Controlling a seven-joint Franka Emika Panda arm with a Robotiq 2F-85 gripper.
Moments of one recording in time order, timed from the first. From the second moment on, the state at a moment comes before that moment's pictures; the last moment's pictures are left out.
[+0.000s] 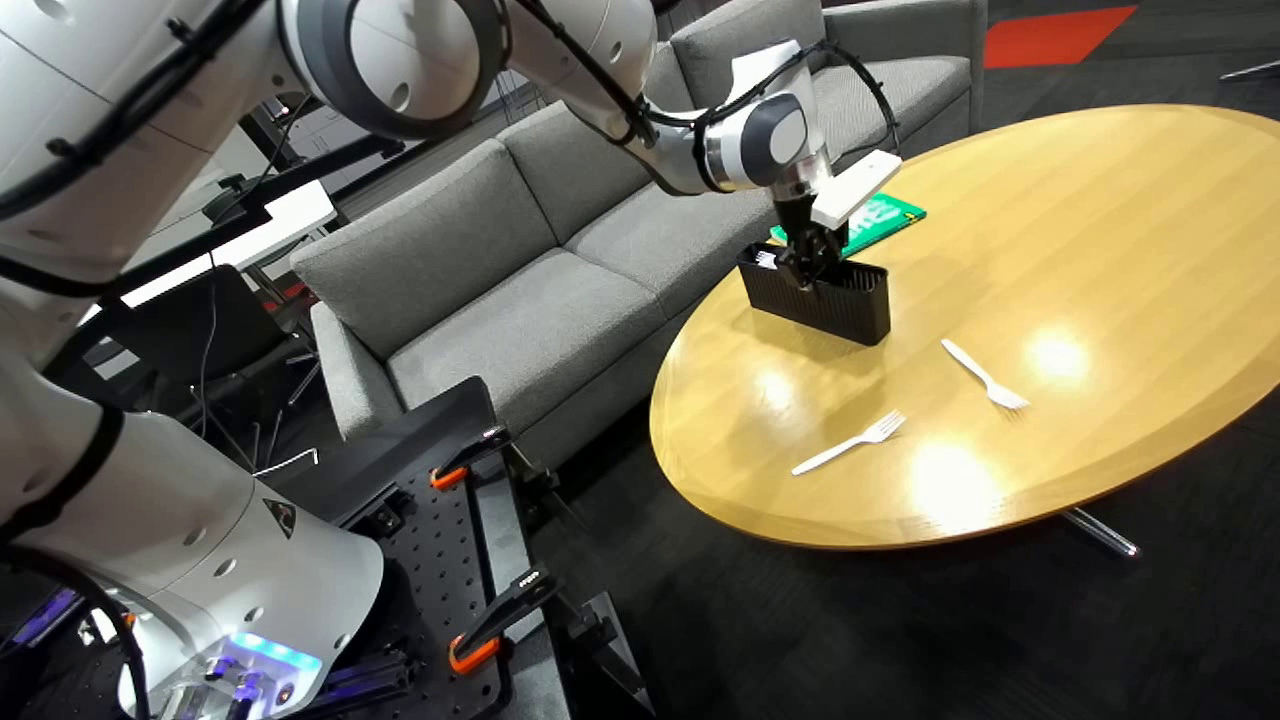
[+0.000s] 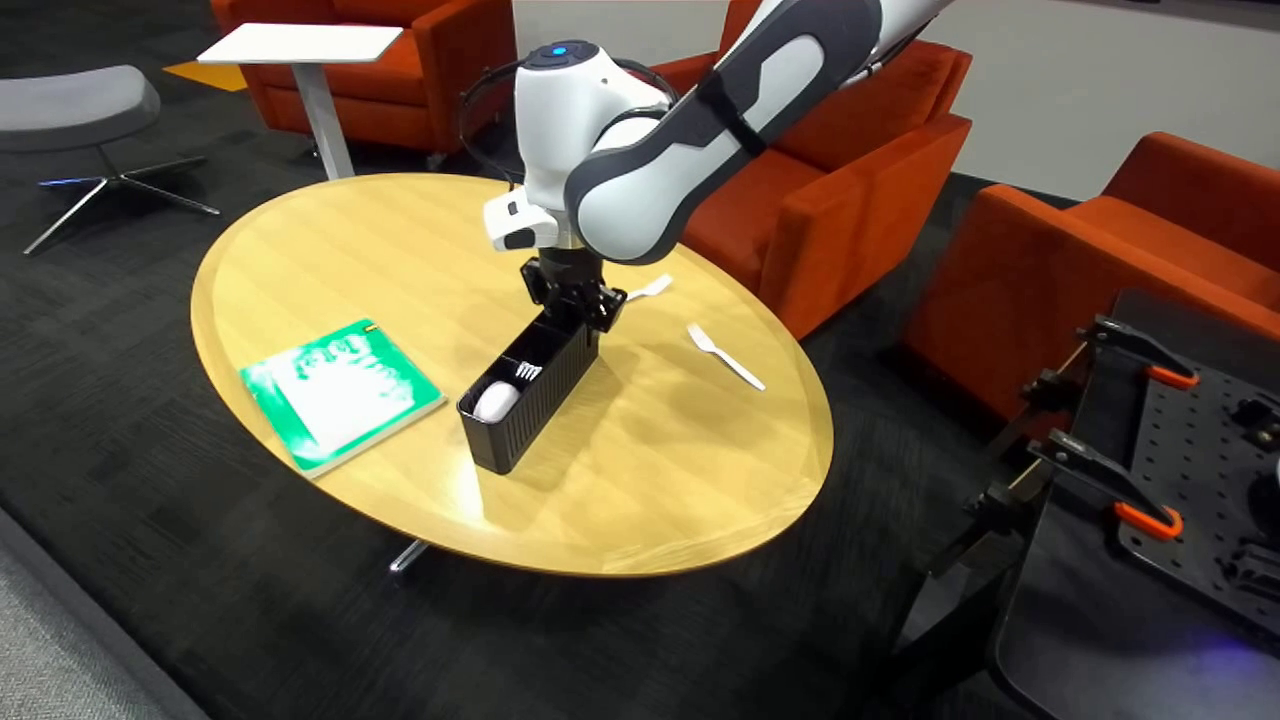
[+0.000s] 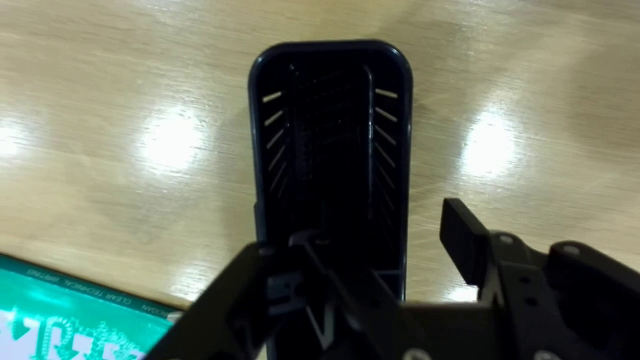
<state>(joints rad) 0.14 1.21 0.15 -1.22 -0.33 2.46 -1.39</state>
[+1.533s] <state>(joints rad) 0.31 0.63 -0.06 -1.90 -0.54 2.76 -0.83</state>
